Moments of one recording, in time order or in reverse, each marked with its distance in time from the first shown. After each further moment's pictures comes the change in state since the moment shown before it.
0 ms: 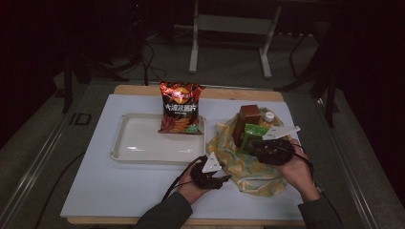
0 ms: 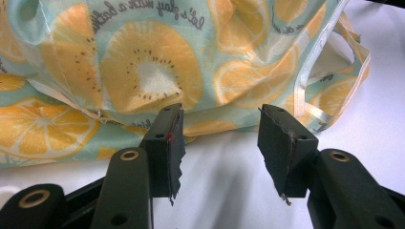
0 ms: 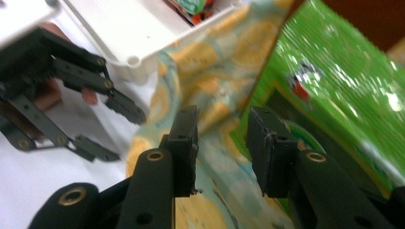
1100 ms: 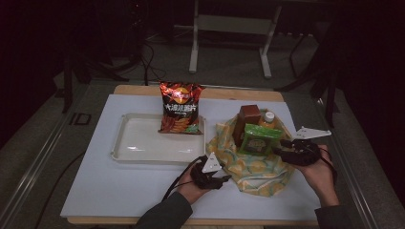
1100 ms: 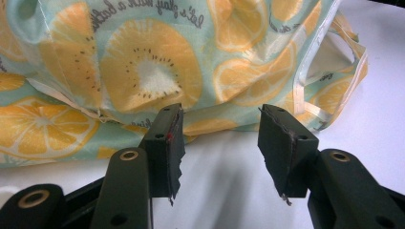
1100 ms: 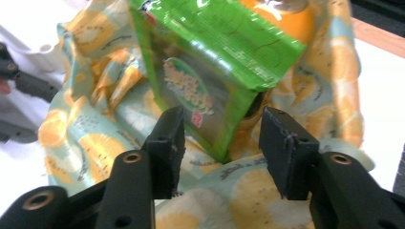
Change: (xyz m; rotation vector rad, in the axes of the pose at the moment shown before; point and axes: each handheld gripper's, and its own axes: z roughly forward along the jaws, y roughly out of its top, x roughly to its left) left arm 0.000 0.000 0.000 0.001 -0.001 0.000; right arm -0.046 -0.045 -0.033 -0.026 -0.161 0.154
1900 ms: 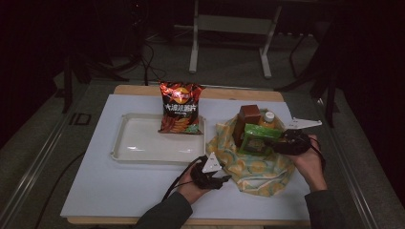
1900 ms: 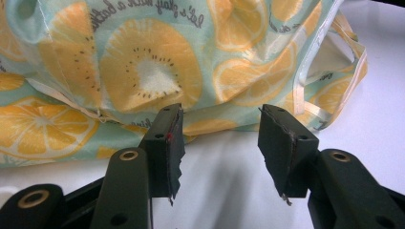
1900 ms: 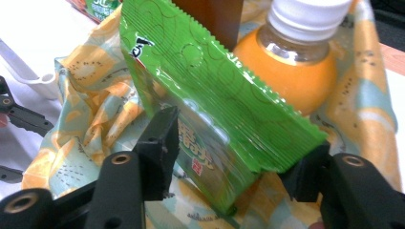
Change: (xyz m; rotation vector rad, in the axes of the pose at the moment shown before) left arm 0.000 0.000 0.000 0.002 0.000 0.001; right arm -0.011 0.018 0.032 -0.053 0.076 -0.006
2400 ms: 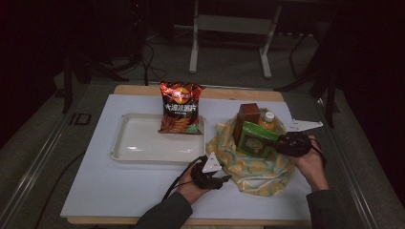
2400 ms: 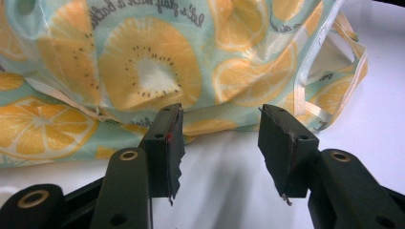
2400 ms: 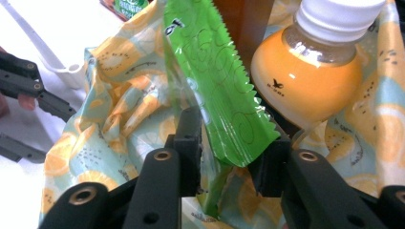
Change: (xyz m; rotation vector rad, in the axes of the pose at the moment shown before) left arm 0.000 0.000 0.000 0.001 0.000 0.000; right arm -0.001 -0.005 -0.003 -0.015 0.079 -0.057
